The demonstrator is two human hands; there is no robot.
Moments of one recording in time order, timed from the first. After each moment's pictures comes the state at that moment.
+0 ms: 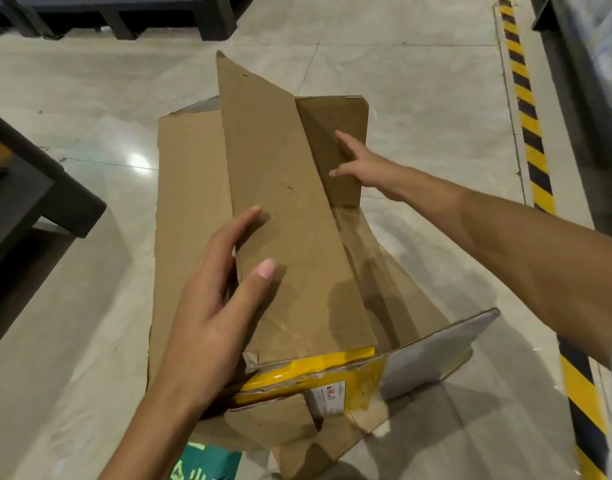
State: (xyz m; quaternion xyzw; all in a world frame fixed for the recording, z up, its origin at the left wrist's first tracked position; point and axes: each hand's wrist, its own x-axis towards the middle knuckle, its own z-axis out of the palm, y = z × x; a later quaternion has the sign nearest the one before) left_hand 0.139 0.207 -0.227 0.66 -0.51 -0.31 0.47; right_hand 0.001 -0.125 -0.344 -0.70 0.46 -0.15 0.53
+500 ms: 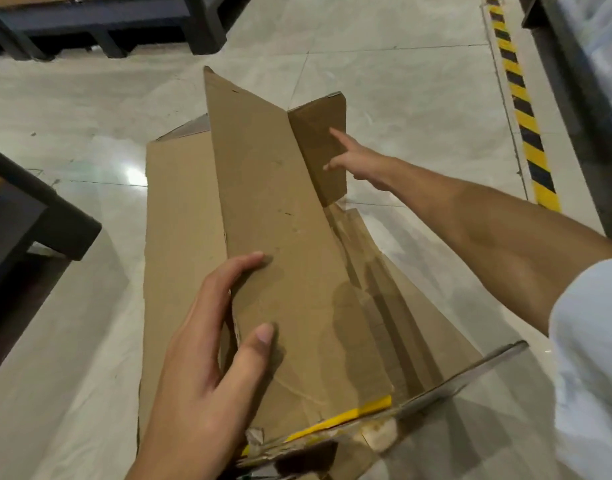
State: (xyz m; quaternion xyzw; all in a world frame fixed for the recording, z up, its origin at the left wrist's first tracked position) left_hand 0.137 0.222 -0.223 0.65 -0.52 -0.32 0.45; right_hand 0.020 -0.159 -0.343 -0.68 0.49 -0.16 0.53
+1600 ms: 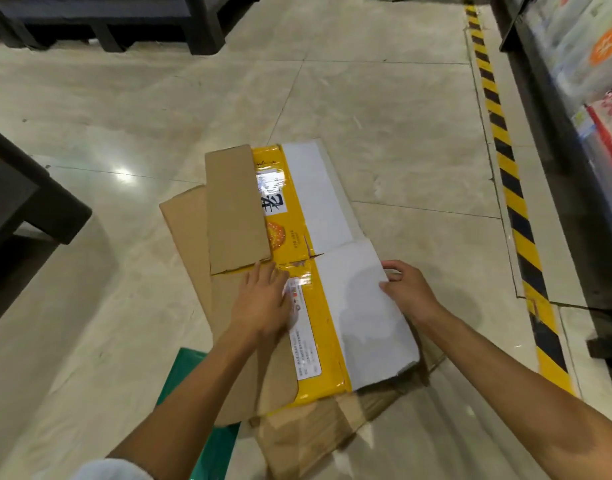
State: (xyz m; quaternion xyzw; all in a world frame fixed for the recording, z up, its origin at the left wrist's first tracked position) left_hand 0.174 0.135 -0.444 0.72 -0.68 -0.14 -0.01; right_hand -0.115 0.048 -0.460 -0.49 0.62 -0.24 0.57
